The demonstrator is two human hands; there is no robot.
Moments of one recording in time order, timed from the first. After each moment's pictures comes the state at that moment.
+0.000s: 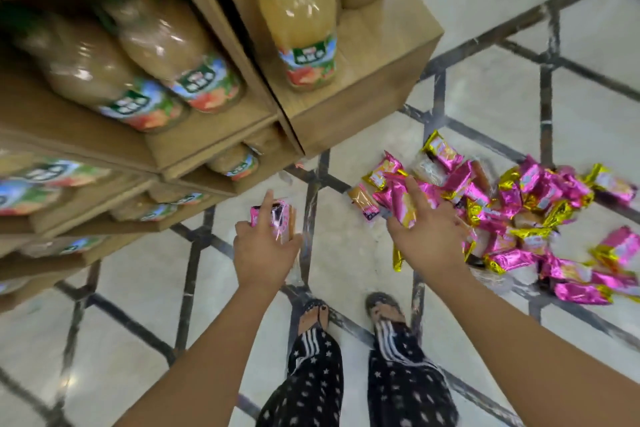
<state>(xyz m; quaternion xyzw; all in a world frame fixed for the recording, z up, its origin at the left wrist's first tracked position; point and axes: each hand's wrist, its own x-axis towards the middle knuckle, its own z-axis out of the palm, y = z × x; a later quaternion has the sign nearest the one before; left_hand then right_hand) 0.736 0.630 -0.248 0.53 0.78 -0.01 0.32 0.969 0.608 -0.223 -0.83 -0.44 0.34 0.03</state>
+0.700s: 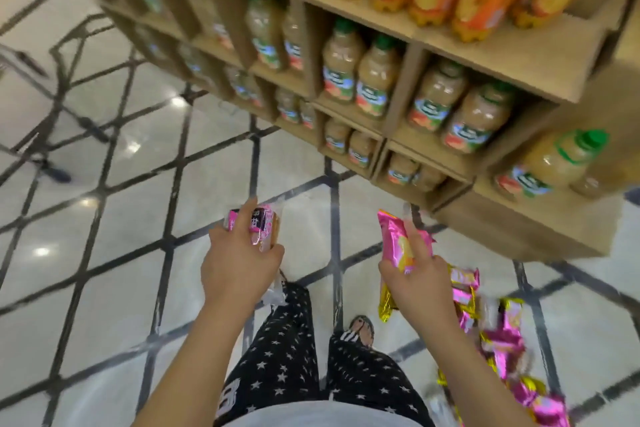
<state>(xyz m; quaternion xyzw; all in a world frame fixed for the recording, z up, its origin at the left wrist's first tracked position) 0.638 0.335 0.060 0.11 0.95 0.20 0.21 0.812 0.490 0.032 -0.53 -0.73 0.43 0.00</state>
